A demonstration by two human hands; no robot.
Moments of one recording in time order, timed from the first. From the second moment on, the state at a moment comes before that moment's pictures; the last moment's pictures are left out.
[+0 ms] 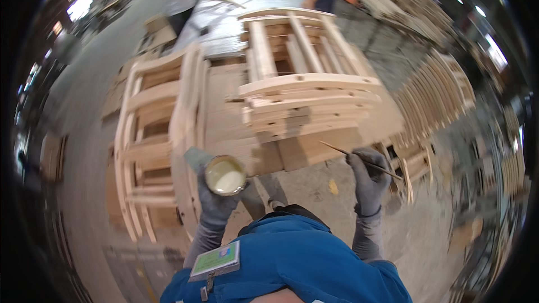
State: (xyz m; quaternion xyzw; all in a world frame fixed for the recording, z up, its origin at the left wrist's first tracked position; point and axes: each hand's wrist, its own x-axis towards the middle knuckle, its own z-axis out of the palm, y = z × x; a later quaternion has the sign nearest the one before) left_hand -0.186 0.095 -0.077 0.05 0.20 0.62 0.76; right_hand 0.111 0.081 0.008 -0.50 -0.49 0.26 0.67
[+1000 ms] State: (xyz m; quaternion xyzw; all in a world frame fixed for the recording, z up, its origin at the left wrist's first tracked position) left_hand -0.194 0.072 -0.024 0.11 0.25 0.62 0.74; right_hand 0.003 0.140 0.024 -0.24 -0.84 0.27 0.41
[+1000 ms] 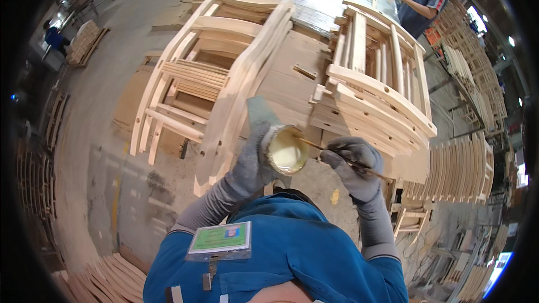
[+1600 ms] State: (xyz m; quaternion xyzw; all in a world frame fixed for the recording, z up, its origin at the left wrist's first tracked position) left_hand -0.257 0.133 -0.143 -0.03 0.27 0.56 0.79; right_hand 0.017 0.116 -0.021 -0.41 -0.76 0.27 0.42
